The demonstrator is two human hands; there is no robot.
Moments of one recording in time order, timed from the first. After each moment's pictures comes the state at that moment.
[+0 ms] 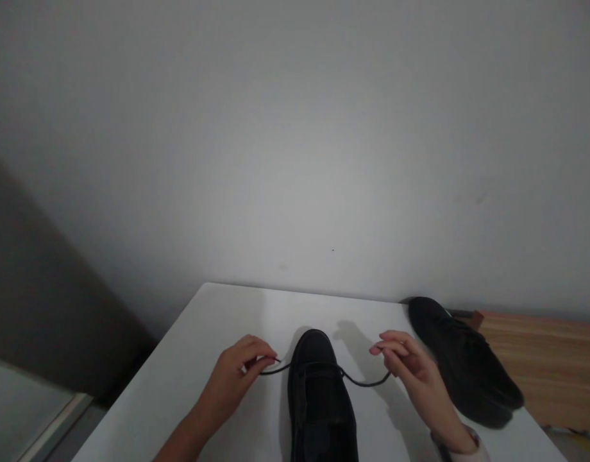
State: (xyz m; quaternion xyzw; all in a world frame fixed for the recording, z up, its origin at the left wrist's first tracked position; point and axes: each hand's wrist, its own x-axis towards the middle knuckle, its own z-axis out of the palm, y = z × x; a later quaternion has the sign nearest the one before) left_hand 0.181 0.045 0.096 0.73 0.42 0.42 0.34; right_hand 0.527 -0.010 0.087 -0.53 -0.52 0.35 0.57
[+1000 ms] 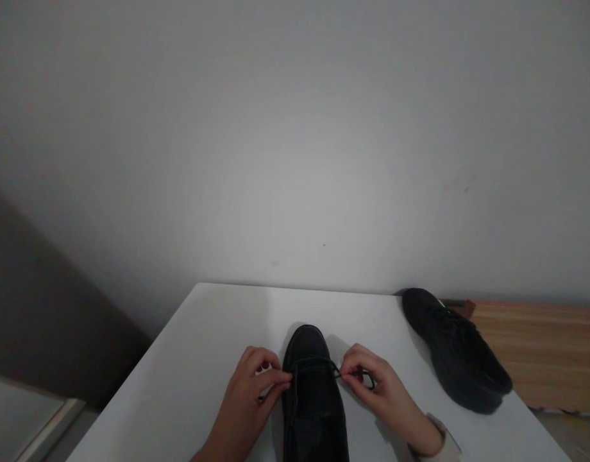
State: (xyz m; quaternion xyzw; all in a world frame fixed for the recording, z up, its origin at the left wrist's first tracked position) left_hand 0.220 0.007 0.091 0.82 0.40 0.36 0.18; right_hand 0.490 -0.018 0.092 -0.48 -0.70 0.34 0.40
